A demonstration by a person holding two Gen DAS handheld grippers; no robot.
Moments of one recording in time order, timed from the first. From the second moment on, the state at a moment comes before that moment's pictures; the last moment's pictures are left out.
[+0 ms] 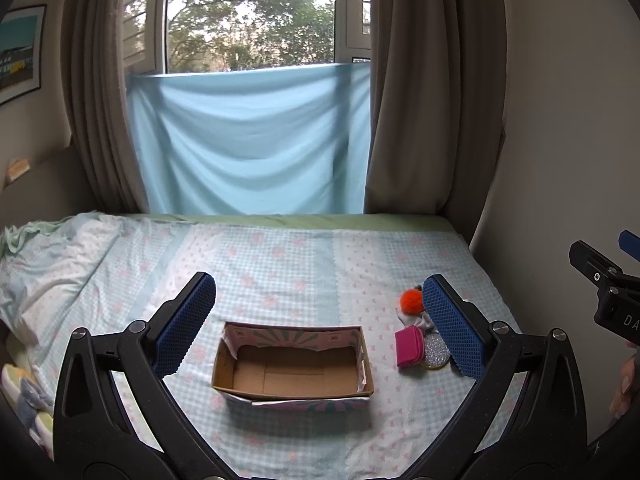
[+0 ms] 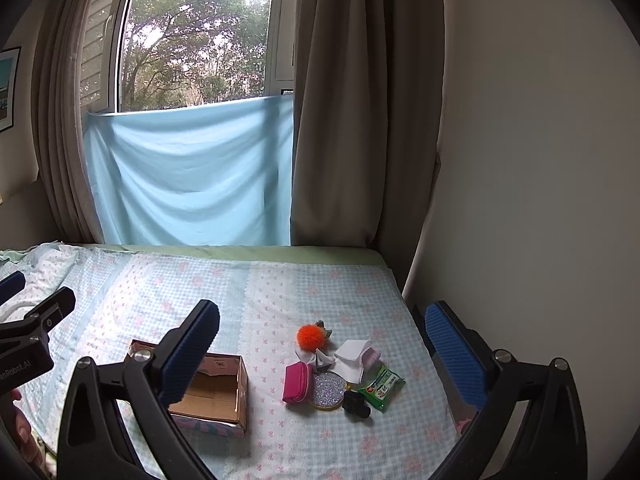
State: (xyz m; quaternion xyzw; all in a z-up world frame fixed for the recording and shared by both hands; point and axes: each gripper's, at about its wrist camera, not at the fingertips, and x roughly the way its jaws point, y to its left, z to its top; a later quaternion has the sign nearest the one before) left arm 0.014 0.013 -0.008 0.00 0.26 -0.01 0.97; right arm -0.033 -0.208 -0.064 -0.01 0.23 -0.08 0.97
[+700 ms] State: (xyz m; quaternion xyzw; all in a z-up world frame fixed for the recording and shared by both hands) left arm 0.022 0.008 -0.017 0.00 0.28 -0.02 0.96; right arm -0.031 -0.213 -0.066 0.00 0.23 -0.07 0.97
